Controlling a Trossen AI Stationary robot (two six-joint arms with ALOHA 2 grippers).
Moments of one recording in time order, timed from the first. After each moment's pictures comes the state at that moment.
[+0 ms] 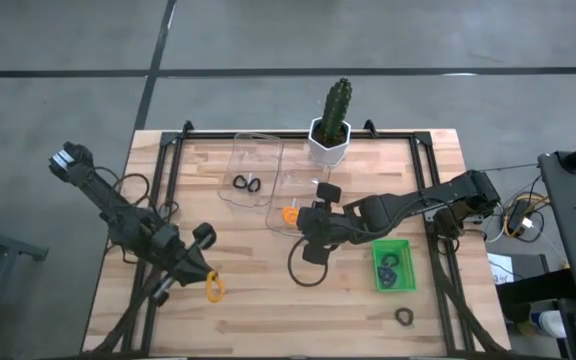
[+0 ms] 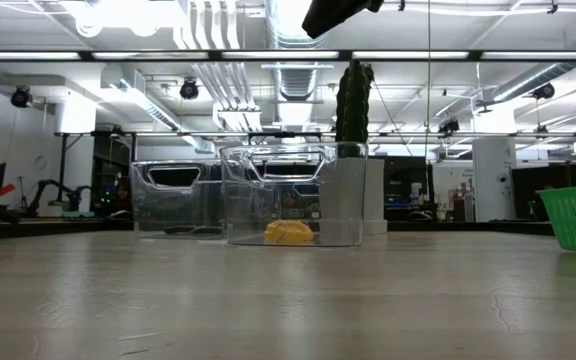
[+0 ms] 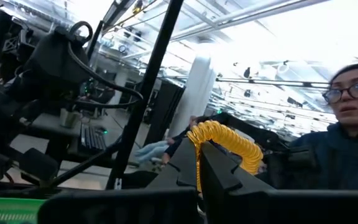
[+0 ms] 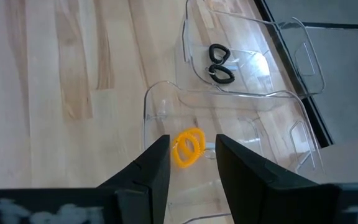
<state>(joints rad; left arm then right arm) -0.74 0.93 0.60 0.75 -0.32 -0.26 0.28 1.74 1.66 -0.88 0.52 0.28</state>
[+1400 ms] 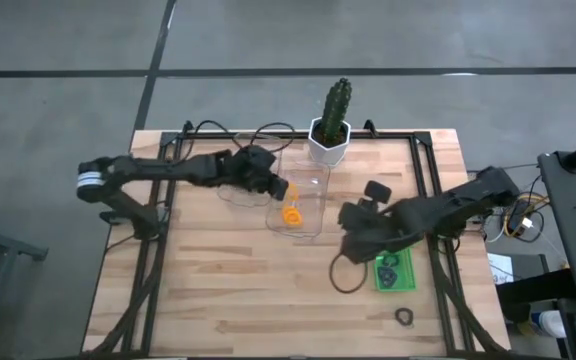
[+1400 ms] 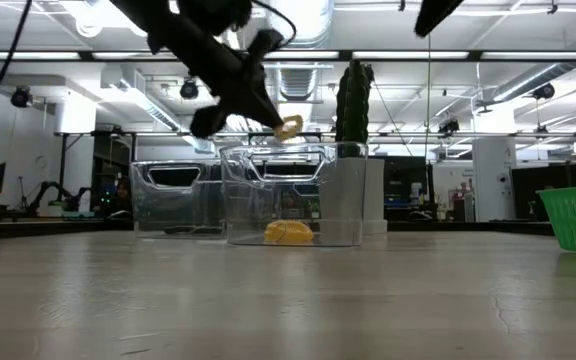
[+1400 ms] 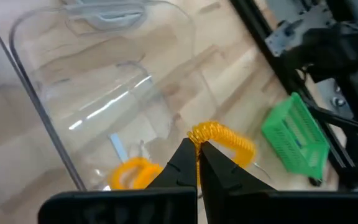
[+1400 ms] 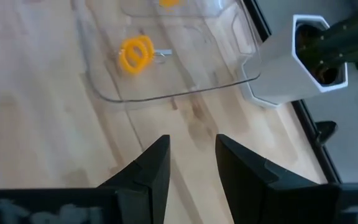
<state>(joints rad) 0.23 1.46 1.06 -0.23 0.04 -0.79 0.39 1.58 1.58 -1.36 0.63 0.69</state>
